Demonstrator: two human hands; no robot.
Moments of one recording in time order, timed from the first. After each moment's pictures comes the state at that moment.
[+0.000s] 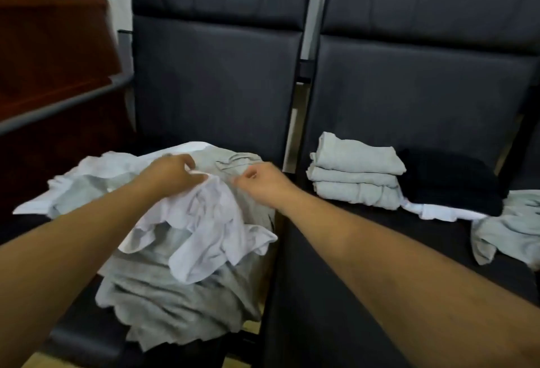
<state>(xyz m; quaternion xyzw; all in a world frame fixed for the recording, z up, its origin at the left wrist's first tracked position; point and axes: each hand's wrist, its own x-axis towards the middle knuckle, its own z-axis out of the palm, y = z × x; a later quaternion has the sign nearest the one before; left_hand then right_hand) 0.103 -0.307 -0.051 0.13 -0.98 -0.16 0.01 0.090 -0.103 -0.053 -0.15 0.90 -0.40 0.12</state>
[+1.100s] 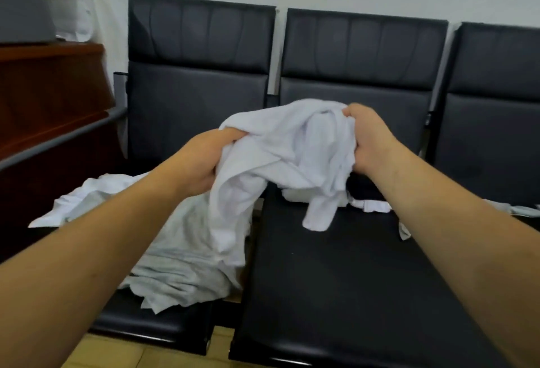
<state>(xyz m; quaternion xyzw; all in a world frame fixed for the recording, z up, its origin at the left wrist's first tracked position) 0.231 -0.197 0.077 -0.05 -0.66 -0.75 -0.03 0.183 0.046 0.108 0.04 0.61 -0.79 0.00</state>
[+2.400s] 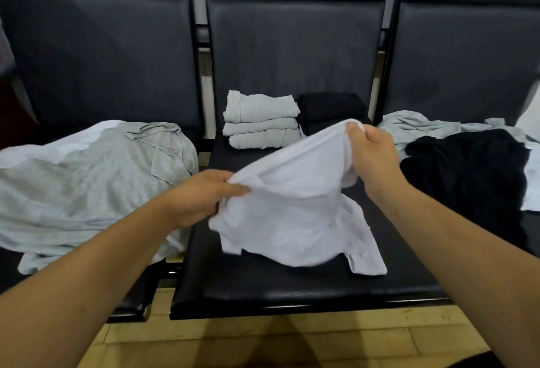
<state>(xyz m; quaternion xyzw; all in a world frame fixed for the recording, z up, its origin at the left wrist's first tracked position) 0.223 -0.098 -0.067 -0.05 -0.74 -0.61 -0.28 0.232 0.177 -0.038 0.13 0.78 -0.56 -0.24</state>
